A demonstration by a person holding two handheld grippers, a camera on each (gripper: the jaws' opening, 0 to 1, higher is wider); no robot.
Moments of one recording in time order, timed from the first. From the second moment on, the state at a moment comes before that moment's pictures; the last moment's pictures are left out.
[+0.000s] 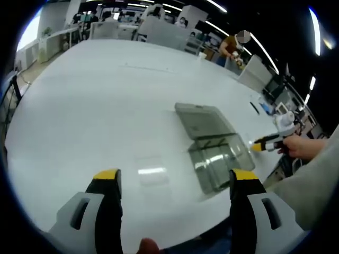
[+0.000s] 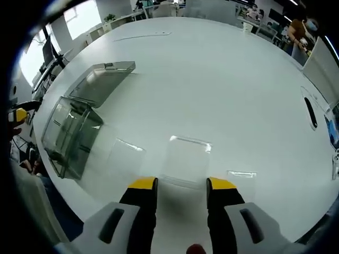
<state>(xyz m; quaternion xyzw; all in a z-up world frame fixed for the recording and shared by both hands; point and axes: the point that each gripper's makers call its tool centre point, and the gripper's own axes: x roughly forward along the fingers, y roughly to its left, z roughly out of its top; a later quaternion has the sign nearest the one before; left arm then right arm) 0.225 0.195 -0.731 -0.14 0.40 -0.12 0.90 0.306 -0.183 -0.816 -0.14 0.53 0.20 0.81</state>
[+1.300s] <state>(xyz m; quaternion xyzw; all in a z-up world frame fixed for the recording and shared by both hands) 0.226 0.193 -0.730 -0.14 0.40 -0.13 0.90 0.308 -0.184 -0.820 -0.14 0.55 0.20 0.80</state>
